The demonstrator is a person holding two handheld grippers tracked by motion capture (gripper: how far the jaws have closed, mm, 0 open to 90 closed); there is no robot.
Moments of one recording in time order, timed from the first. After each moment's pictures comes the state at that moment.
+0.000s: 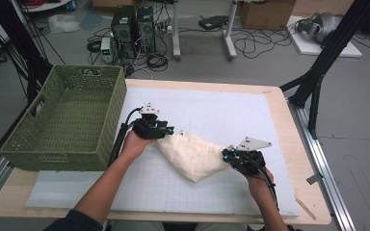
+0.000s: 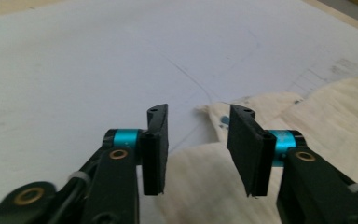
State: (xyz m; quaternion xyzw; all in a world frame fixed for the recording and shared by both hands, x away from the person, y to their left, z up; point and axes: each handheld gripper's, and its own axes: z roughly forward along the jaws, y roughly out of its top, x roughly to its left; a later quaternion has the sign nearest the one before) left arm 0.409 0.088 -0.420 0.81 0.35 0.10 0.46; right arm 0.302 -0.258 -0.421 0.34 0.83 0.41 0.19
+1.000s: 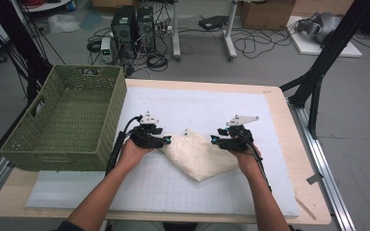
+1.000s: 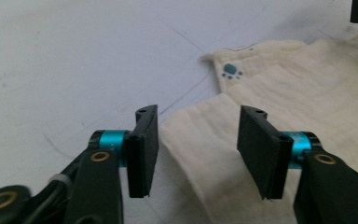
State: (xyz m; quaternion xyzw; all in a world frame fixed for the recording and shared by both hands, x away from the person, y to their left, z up) left arm 0.389 0.094 -0.432 0.82 0.36 0.12 0.43; right arm 0.377 -0.235 -0.414 0.35 0.83 0.41 0.16
